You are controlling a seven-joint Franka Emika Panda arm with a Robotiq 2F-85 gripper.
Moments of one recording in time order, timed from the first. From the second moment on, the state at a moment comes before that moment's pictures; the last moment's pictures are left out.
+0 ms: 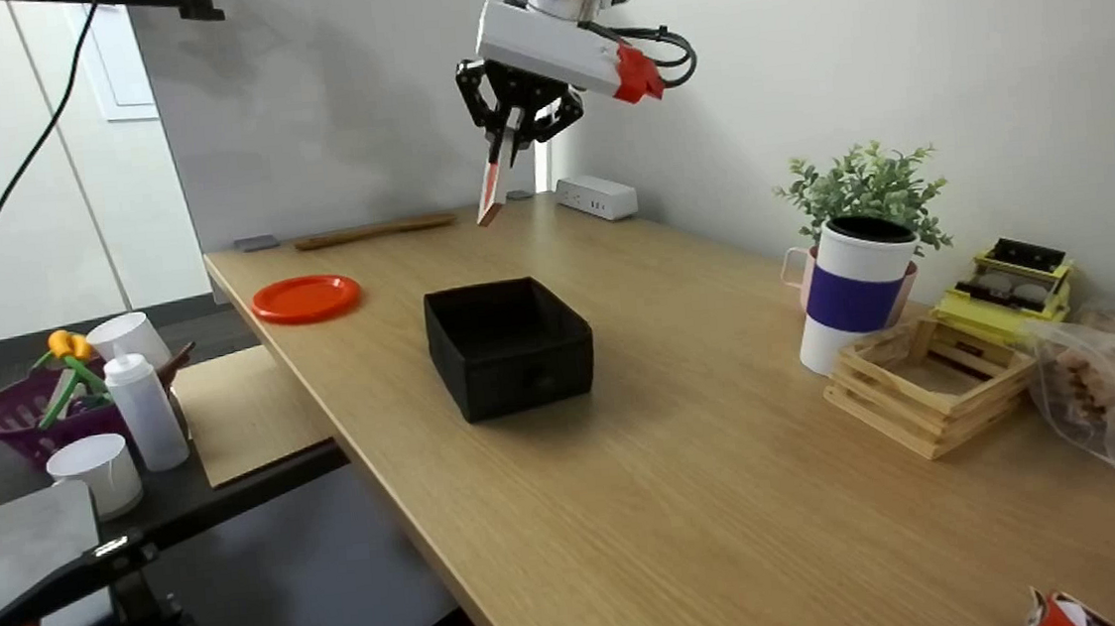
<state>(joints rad) 0.03 0.28 0.15 -1.95 0.63 2.28 -1.23</state>
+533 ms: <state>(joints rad) 0.03 0.28 0.16 -1.97 0.73 2.33 -1.18</state>
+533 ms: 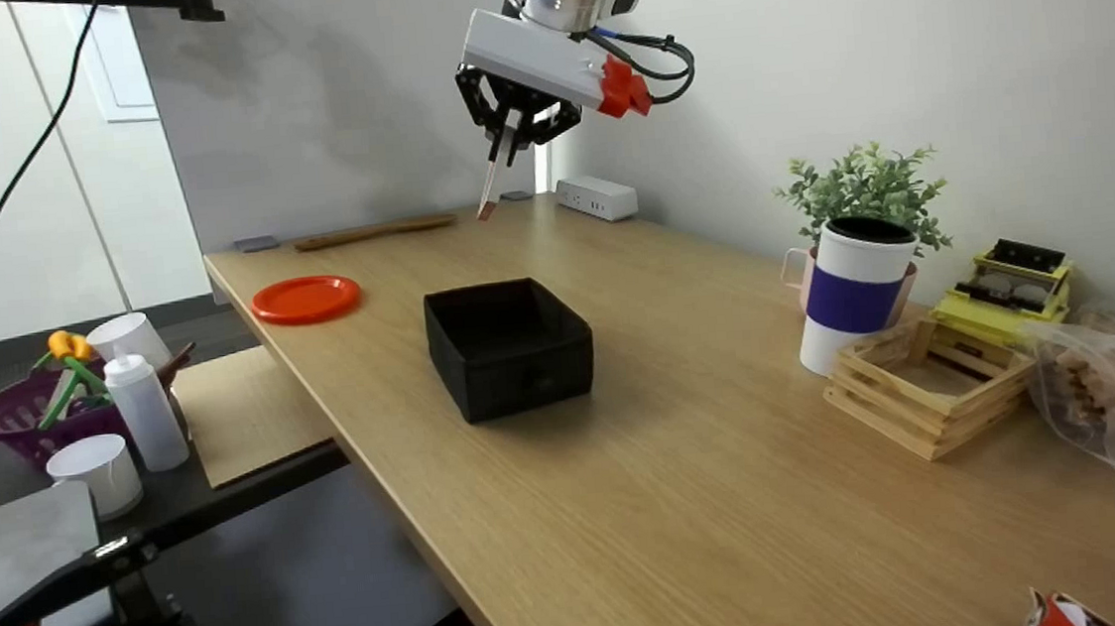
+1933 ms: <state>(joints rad) 0.04 0.15 0.16 -2.15 0.80 2.53 -0.42</state>
